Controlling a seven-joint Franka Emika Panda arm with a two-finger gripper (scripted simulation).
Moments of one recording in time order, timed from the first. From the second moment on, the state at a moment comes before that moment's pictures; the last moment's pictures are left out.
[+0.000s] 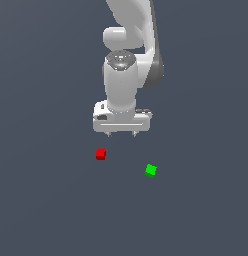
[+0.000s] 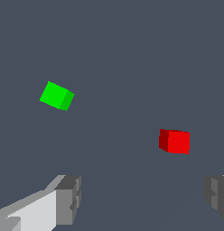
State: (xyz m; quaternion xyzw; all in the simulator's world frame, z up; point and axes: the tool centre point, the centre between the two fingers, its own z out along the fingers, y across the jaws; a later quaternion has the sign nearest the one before) arm 0.002 -0.009 0.188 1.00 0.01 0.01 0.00
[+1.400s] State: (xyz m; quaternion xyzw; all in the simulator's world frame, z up) arm 0.003 -0.114 0.071 1.00 -0.02 0.00 0.00
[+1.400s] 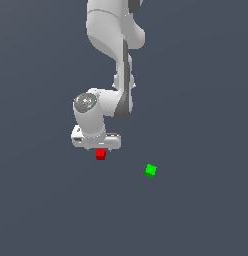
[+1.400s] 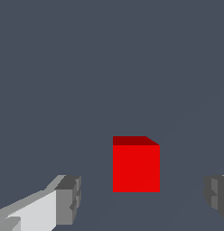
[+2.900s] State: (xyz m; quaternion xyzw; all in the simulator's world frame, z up) arm 0.004 -0.115 0.020 1.00 -0.02 0.00 0.00
